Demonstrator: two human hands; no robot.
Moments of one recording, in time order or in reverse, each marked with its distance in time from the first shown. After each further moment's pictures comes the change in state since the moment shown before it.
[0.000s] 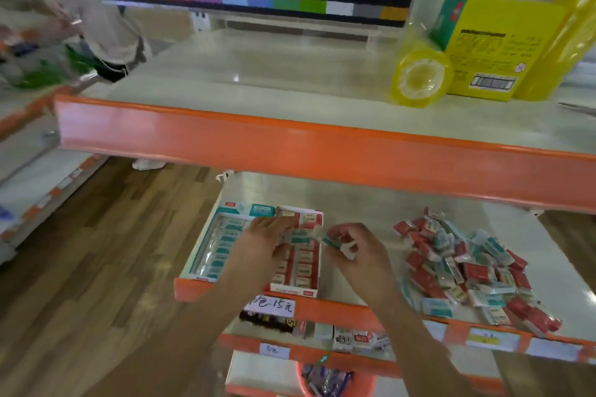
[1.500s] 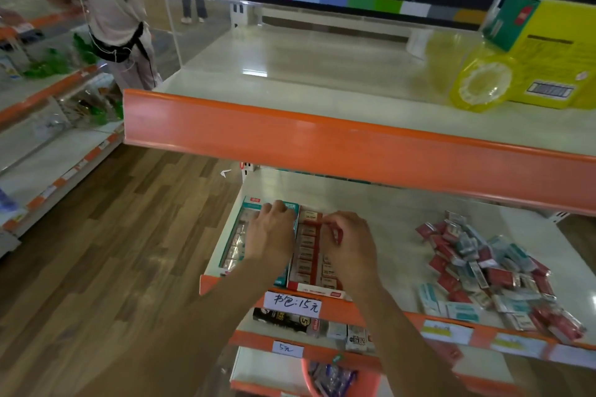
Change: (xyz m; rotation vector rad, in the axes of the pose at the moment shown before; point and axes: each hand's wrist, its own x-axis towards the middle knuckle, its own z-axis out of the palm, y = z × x) left_hand 0.026 -0.037 0.009 0.332 -0.025 -0.160; right_hand 0.027 -0.033 0.063 -0.228 0.093 0.025
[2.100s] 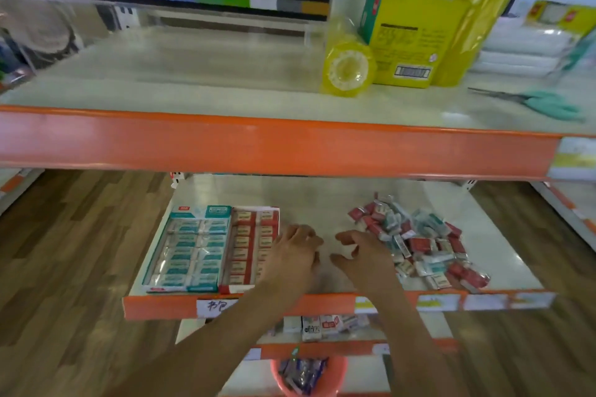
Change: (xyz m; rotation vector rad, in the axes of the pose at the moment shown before) left_hand -0.028 0.124 0.038 -0.241 -0.096 0.390; right_hand -0.044 0.096 -0.099 -0.023 -0.096 0.280
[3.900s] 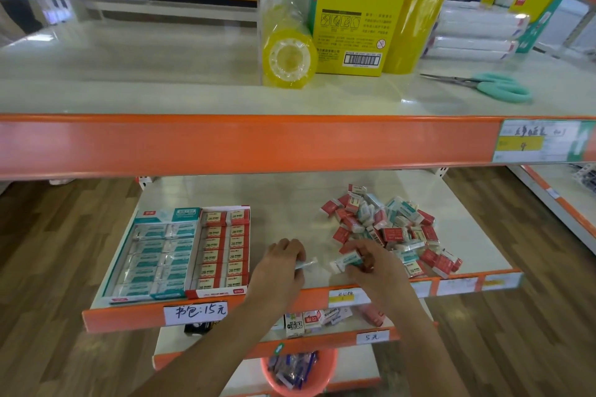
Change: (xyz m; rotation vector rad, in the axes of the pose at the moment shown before) left_hand -0.007 0.023 0.027 -0.131 -0.075 -0.124; right_hand -0.029 0.066 -0.035 0.229 0.001 0.047
